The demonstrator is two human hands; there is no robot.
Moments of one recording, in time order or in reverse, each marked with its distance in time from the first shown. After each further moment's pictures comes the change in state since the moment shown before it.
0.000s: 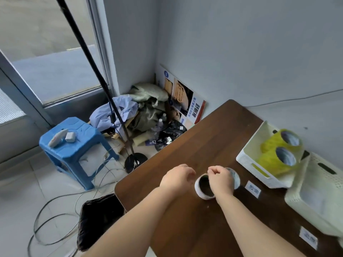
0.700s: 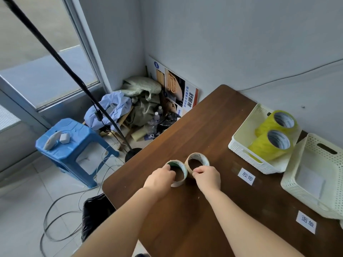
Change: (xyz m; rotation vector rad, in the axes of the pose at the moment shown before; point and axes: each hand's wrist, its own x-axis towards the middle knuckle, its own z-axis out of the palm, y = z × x) left_hand 0.003 -0.012 0.028 0.434 -0.158 -0.064; right_hand 0.008 0.031 0.004 -0.101 -0.176 -0.055
